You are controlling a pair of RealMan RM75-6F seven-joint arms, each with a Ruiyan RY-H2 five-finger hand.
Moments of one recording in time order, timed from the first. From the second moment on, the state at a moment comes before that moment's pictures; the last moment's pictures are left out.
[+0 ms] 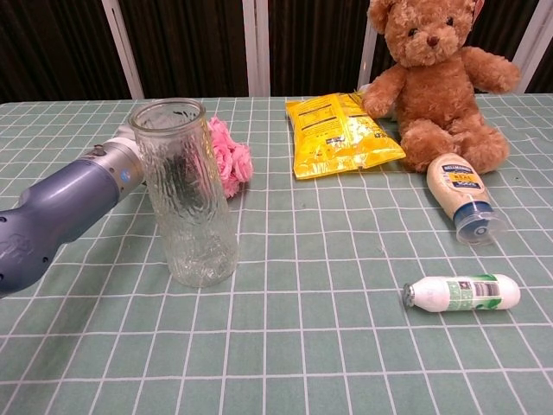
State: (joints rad) left arm -0.93 -1.90 -0.26 -0.99 0.91 1.02 0.66; right arm 0.09 -1.15 0.06 -1.61 -1.45 1.43 -0.10
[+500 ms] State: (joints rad) left arm -0.82 -1.69 -0.32 -1.24 1.02 1.11 0.31; right arm 0.09 -1.14 0.06 -1.63 -1.46 1.44 -0.10
